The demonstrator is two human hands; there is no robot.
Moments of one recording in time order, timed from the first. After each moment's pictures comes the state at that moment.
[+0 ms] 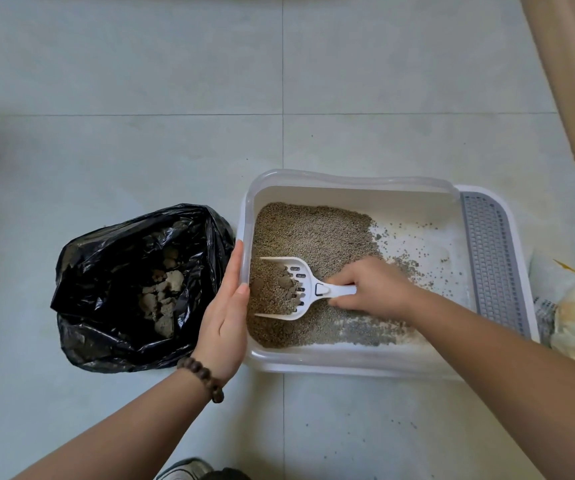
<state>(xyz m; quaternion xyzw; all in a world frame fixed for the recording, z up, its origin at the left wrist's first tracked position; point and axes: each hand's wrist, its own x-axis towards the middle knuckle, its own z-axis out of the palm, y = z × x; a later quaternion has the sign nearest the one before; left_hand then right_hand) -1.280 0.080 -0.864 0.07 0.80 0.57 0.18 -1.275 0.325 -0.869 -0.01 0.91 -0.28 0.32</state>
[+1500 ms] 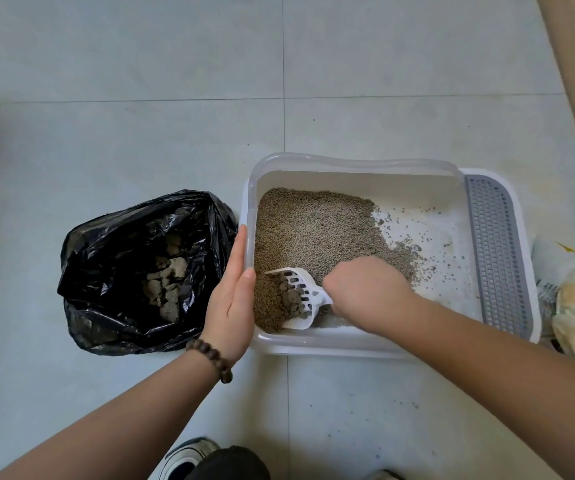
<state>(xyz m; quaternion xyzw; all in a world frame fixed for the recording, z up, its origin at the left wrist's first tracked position) -1.279 0.082 -0.862 0.08 0.81 0.55 0.17 -1.265 0.277 -0.835 -0.15 0.93 0.06 0.33</state>
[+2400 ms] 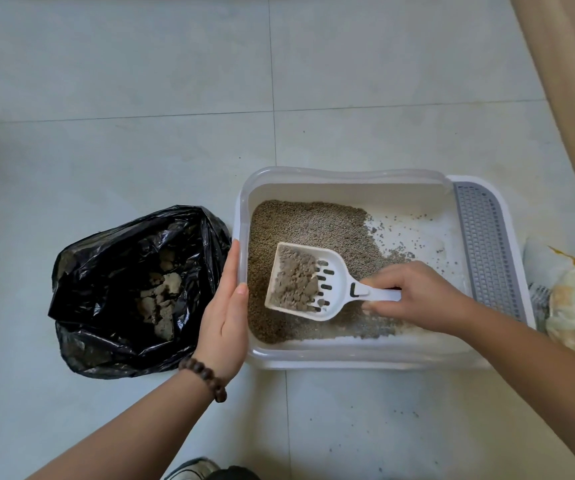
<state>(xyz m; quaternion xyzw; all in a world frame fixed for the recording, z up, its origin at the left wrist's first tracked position) -1.280 0.079 -0.861 0.09 0.81 0.55 0.18 -1.232 0.361 -0.854 0.03 0.89 -0.39 0.25</state>
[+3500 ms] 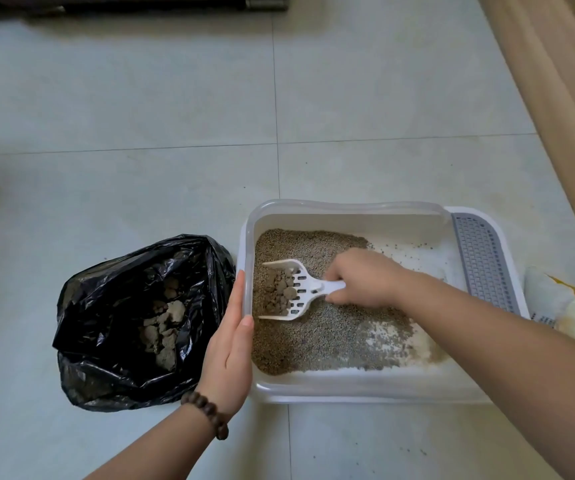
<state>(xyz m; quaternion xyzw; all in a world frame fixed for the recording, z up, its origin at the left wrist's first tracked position) -1.280 0.078 -0.863 0.08 0.81 0.55 0.19 -1.324 0.319 -0.840 -0.04 0.92 -0.17 0.34</state>
